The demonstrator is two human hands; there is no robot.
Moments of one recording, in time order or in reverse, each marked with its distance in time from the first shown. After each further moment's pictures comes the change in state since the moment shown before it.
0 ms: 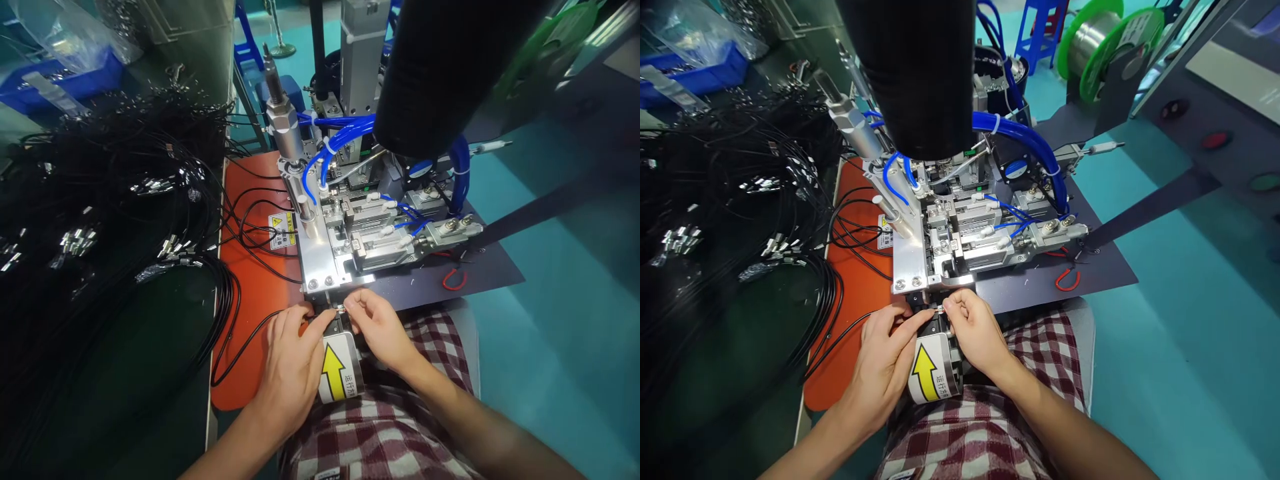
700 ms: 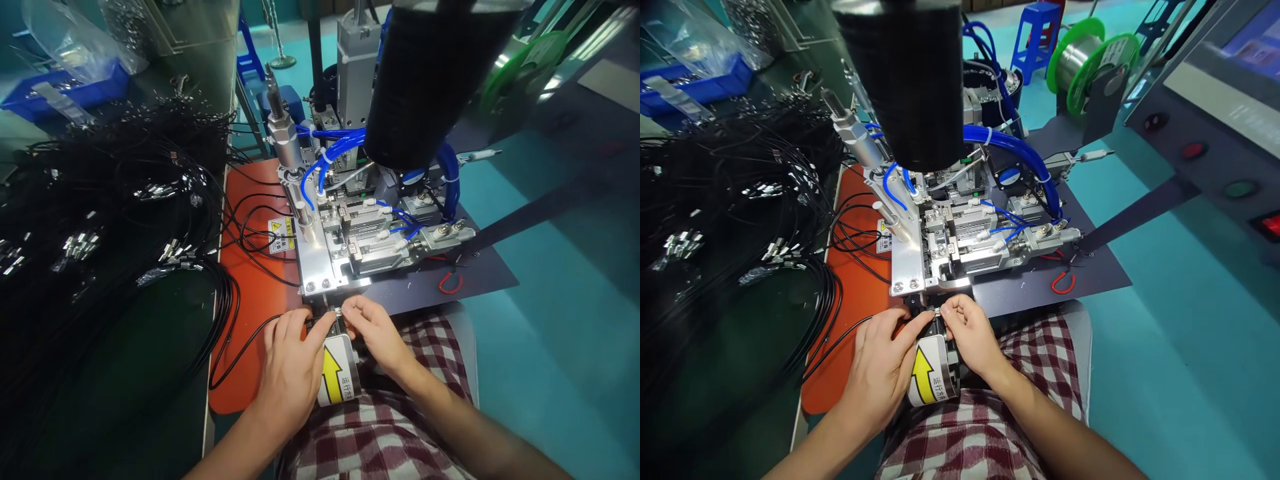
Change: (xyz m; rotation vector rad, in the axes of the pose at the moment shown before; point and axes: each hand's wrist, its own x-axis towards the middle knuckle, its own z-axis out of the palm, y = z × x) left_hand 0.000 0.004 0.001 0.252 0.013 0.063; right_hand -0.001 -0.004 0.006 0.259 -0.020 0.089
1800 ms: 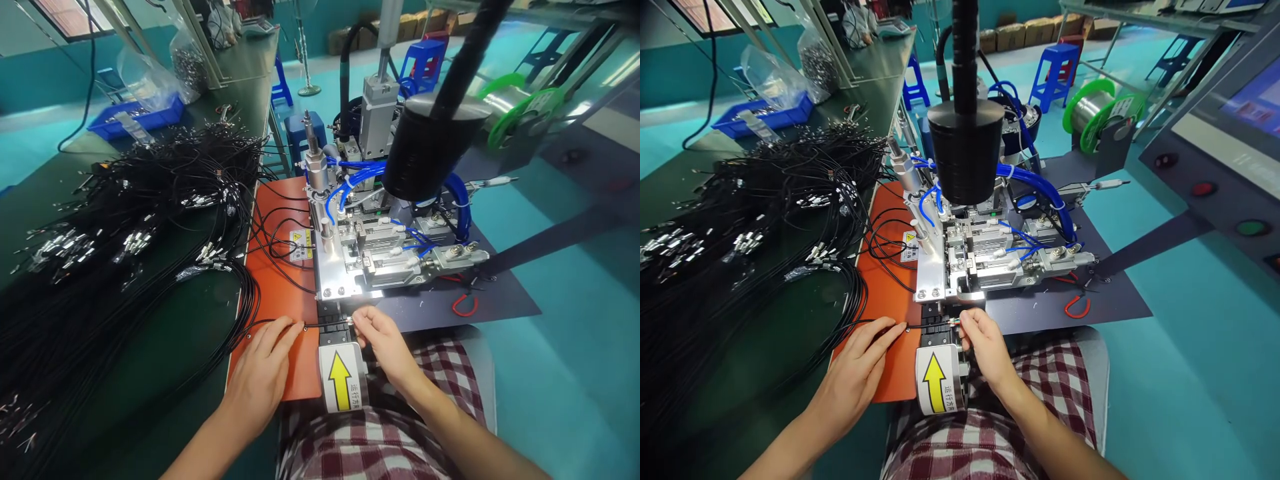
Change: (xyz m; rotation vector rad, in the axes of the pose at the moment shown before) left_hand -0.043 -0.049 -0.014 0.008 -0.015 -0.074; right_hand 0.004 0.022 -0.008 0.001 -0.021 -0.051
